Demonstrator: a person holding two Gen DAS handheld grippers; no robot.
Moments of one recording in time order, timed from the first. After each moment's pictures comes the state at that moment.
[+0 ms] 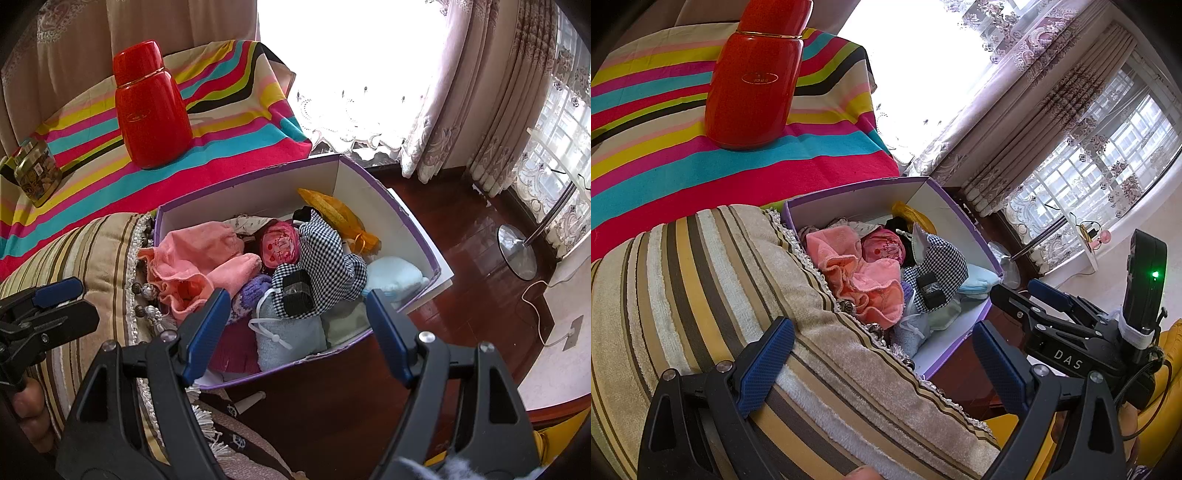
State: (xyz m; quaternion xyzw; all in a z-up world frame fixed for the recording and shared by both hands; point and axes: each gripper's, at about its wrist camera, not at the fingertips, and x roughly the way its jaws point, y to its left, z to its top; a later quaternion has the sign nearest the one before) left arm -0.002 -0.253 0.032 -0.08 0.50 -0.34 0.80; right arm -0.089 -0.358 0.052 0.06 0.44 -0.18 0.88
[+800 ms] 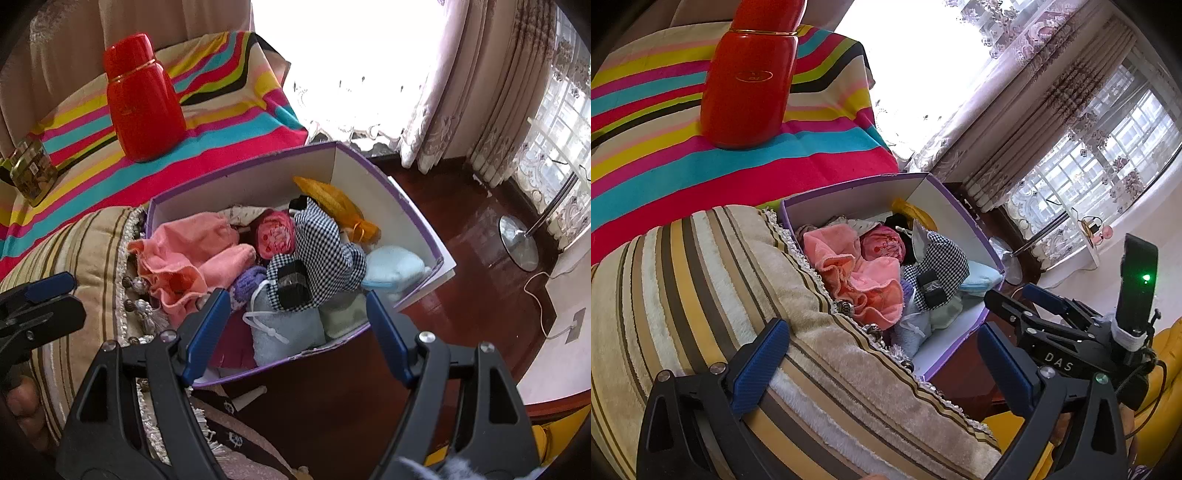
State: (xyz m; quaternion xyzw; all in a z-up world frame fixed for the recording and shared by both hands) left arm 0.000 -0.259 0.030 -0.07 0.50 -0.33 0.79; right arm -0.089 -0.365 0.039 0.08 0.46 -0.18 0.87
